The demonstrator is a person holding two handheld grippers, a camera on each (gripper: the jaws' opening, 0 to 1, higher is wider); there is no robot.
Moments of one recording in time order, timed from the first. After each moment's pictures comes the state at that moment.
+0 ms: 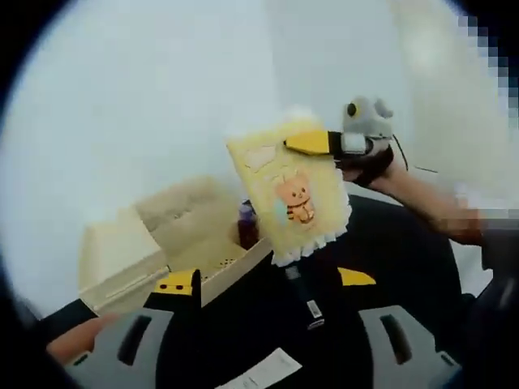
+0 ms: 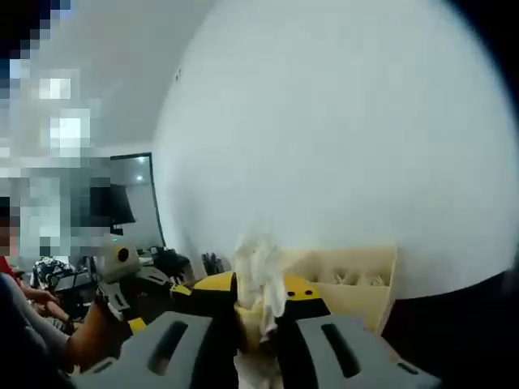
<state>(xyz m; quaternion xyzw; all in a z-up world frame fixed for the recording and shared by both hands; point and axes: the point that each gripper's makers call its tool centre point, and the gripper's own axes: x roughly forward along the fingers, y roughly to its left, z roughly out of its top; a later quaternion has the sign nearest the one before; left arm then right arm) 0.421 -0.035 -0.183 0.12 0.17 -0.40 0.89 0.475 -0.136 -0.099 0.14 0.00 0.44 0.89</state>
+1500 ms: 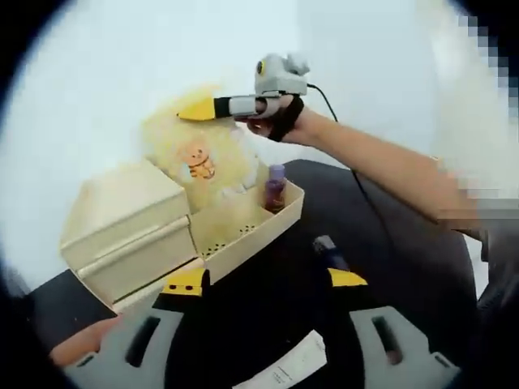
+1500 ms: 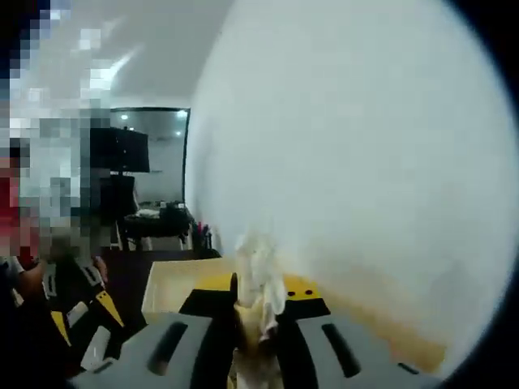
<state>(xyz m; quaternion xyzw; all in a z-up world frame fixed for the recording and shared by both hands) 0.467 -0.001 -0.235 0.10 0.22 -0.38 0.89 0.633 -0.013 -0.128 -0.02 0.00 0.54 0.84</state>
